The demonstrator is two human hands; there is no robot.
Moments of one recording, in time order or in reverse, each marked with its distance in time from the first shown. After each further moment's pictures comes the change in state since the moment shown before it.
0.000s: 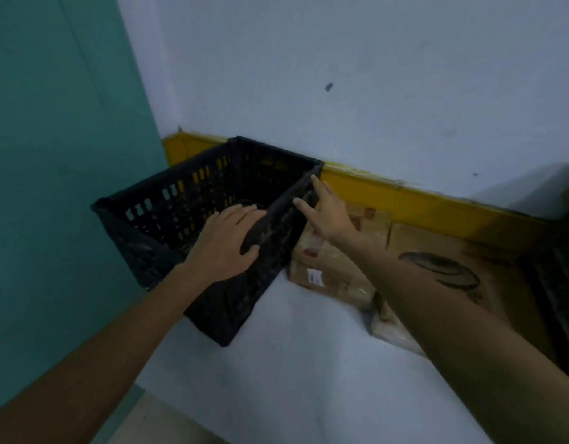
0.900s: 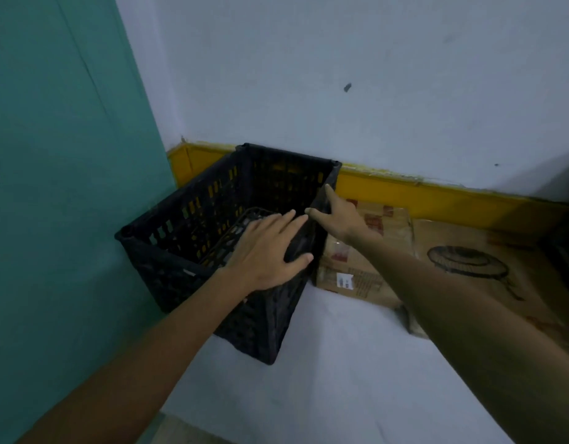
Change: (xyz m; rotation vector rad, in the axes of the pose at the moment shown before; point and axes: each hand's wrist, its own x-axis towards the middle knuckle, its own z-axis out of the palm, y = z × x) left_hand 0.010 -0.041 -0.013 -0.021 -0.082 0.193; right_hand 0.028 -0.036 0.049 -0.076 -0.033 0.150
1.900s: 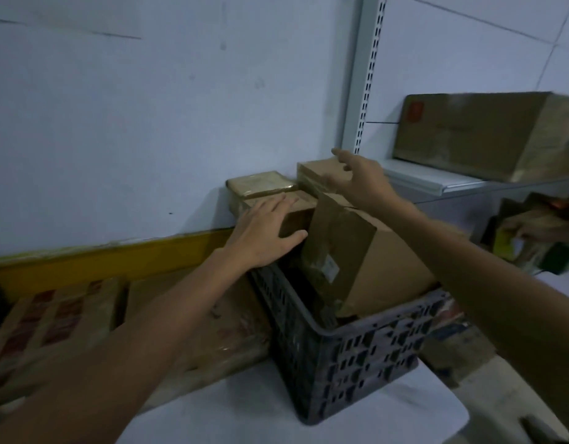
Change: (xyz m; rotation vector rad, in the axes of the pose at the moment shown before) left_hand 0.177 0.498 -0.002 -0.337 0.059 0.599; right_hand -0.320 0.259 -0.436 -0.375 0.761 0.248
